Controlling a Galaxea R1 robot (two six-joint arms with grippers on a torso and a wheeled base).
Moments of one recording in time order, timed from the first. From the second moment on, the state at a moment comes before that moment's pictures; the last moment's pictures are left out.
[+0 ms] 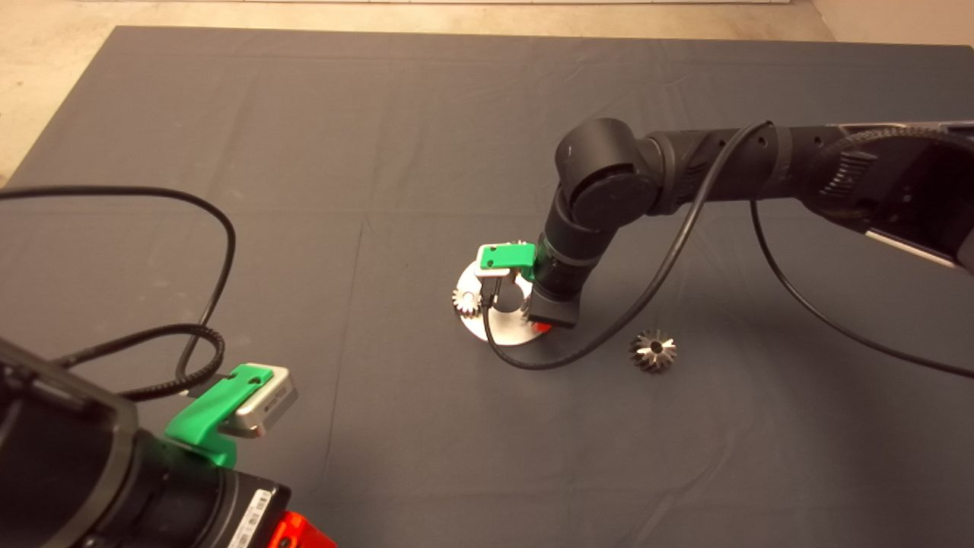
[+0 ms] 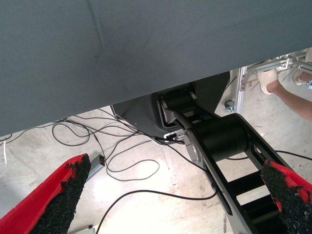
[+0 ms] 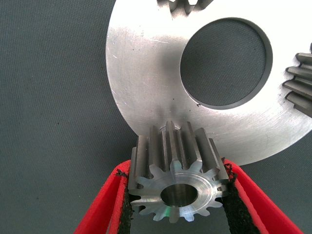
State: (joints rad) left arm -0.56 2.12 -0.26 0.03 1.32 -1.64; right arm 0.33 2.85 -1.23 -0.28 -1.53 0.30
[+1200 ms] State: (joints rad) left arm -0.56 2.12 -0.26 0.03 1.32 -1.64; right arm 0.32 2.86 -1.23 -0.28 -1.55 0.30
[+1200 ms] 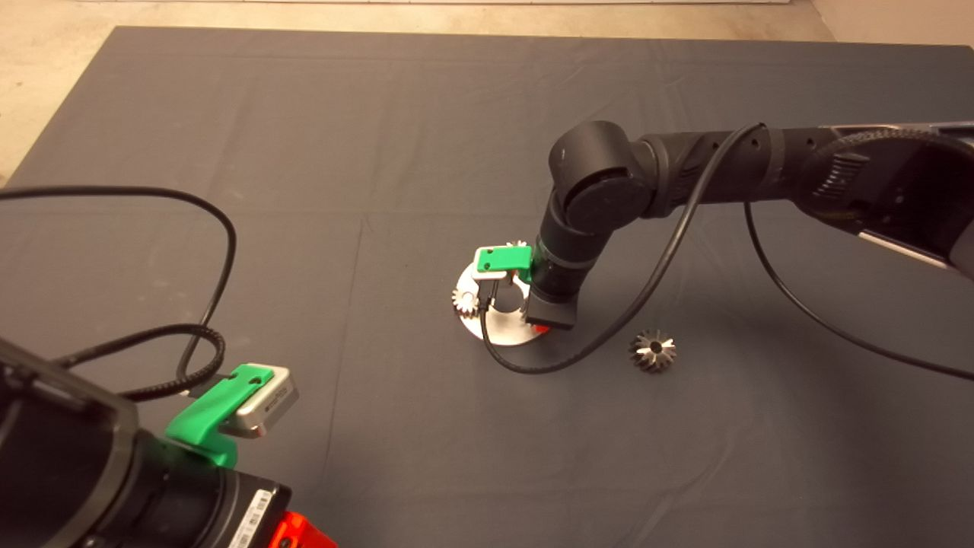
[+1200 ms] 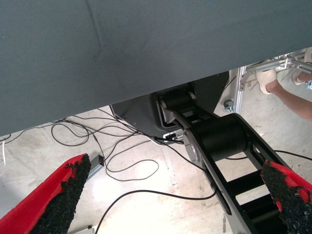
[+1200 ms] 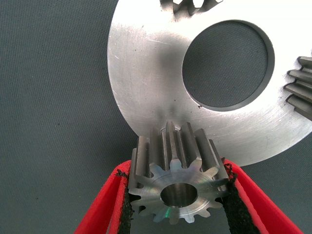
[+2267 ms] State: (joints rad) left arm -0.56 2.12 -0.26 0.03 1.32 -1.64; right arm 0.32 2.85 -1.23 -0.29 -1.53 0.30
